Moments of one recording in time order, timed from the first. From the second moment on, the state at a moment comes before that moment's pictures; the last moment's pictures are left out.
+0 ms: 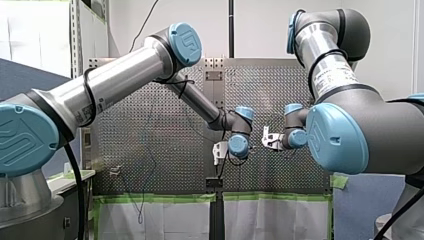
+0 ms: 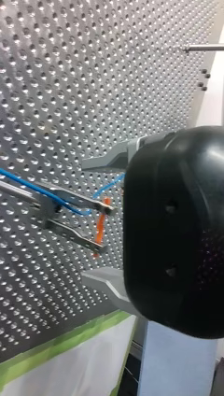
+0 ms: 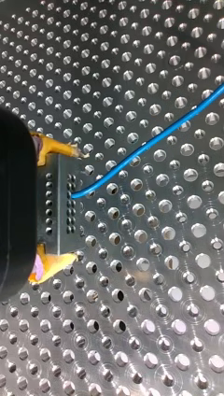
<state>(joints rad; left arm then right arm) -0.80 -2.54 -1.18 -2.84 -2.12 -1.78 1.80 -0.76 1.48 -0.49 1.32 1.68</state>
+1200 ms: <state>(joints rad) -0.82 -2.53 -1.20 -2.82 -2.13 -1.80 1.79 -0.76 1.48 -0.49 1.32 1.68</state>
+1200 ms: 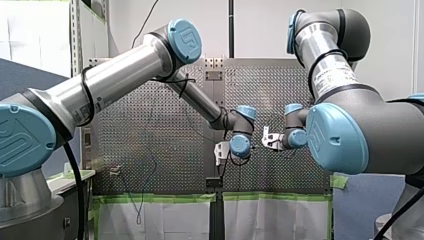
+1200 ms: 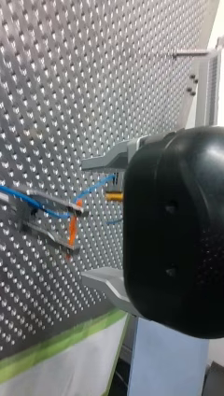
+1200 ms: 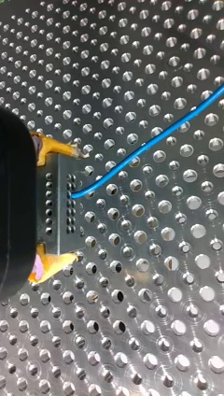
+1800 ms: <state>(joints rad) -0.82 -2.38 -1.35 -2.67 -2.18 -1.85 1.79 -0.76 1.48 -0.49 1.32 1.68</state>
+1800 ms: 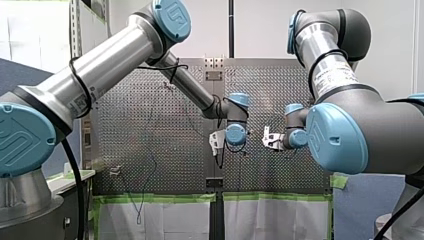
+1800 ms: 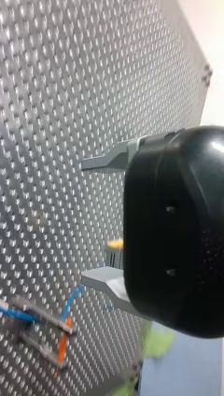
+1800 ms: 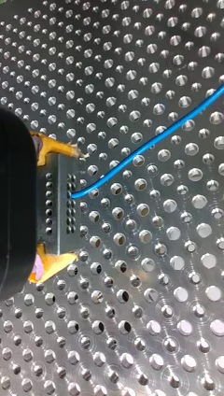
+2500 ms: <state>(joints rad) -0.83 -2.20 -1.53 -2.49 -2.26 -1.91 1.79 -0.76 1.48 -0.49 1.31 1.69</state>
